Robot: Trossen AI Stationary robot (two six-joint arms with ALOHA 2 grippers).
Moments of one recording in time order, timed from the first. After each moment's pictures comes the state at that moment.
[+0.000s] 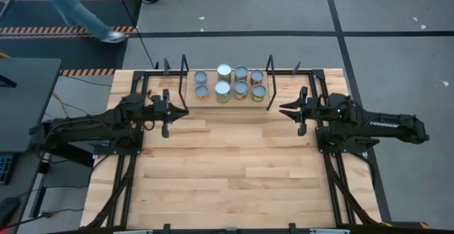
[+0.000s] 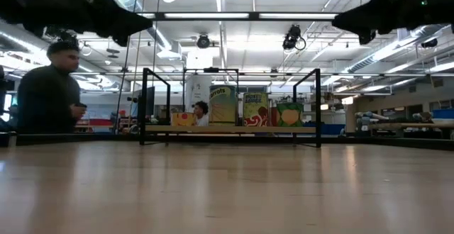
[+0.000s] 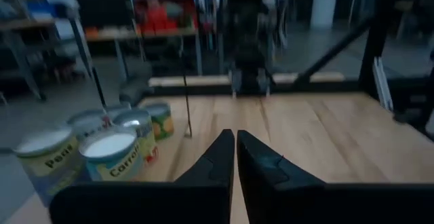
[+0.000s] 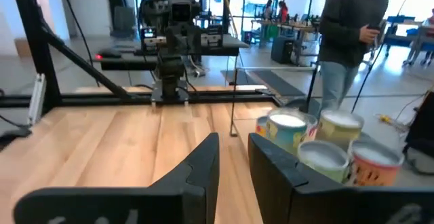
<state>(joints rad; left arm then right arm) 0.31 0.62 0.30 0.27 0.21 0.08 -0.21 0.38 0.30 0.06 -0.05 -0.07</state>
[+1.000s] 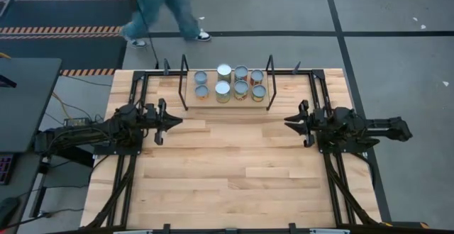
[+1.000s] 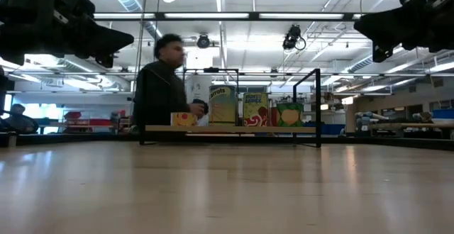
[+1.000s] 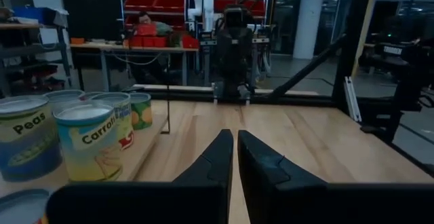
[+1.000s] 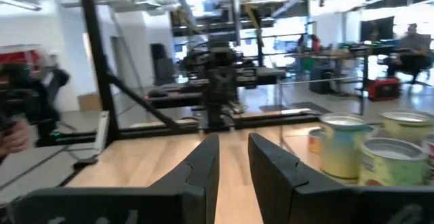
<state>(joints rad) 0.31 0.38 0.01 0.44 0.26 -0.05 -0.03 0.02 0.01 0.16 0.02 0.07</state>
